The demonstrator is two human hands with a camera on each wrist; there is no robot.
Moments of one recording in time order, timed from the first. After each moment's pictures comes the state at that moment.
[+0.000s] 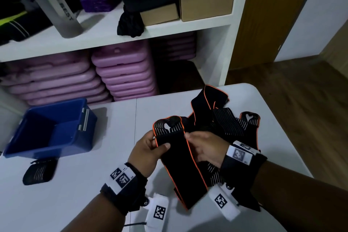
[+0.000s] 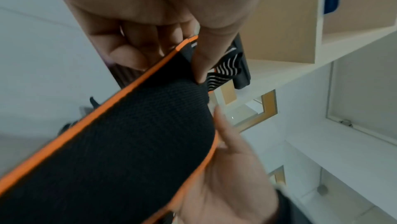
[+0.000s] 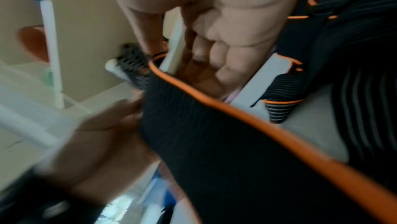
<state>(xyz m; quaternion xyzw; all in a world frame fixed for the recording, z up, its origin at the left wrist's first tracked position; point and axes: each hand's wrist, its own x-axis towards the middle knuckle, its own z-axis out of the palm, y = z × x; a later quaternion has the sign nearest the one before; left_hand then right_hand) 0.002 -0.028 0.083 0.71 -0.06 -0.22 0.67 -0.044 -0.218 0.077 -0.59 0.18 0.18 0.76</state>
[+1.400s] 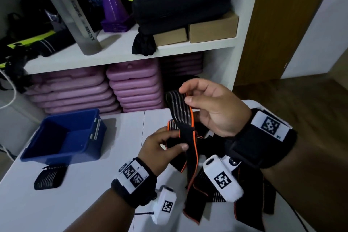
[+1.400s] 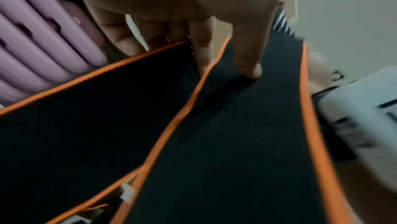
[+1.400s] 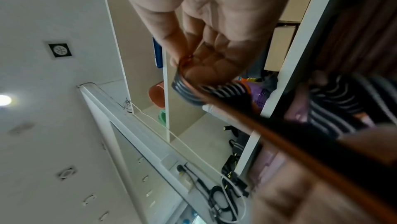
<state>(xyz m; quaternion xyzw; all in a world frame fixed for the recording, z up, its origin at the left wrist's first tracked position) 0.006 -0.047 0.138 0.78 -0.22 -0.06 0.58 -0.018 -0.223 0.242 -0.54 -0.08 0.00 0.84</state>
